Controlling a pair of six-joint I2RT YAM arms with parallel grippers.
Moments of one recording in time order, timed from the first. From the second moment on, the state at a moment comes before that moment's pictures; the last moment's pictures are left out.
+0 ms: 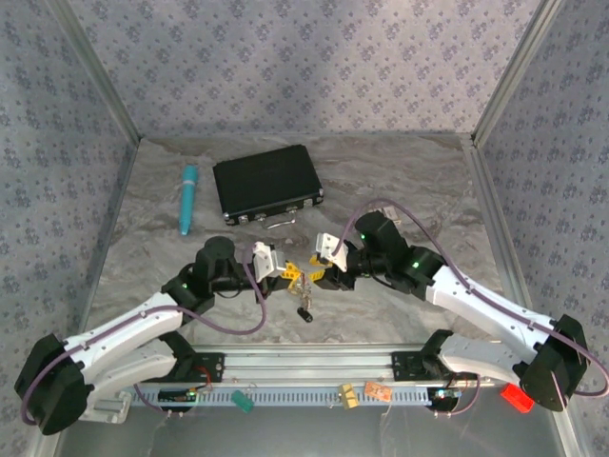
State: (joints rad) left arm -0.78 0.91 0.47 0.15 0.59 0.19; right arm 0.80 1.06 0.83 -0.36 -0.52 -0.40
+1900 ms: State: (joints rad) left arm -0.80 0.93 0.46 0.20 0.61 0.19; right arm 0.80 1.10 0.81 -0.28 -0.63 -0.40
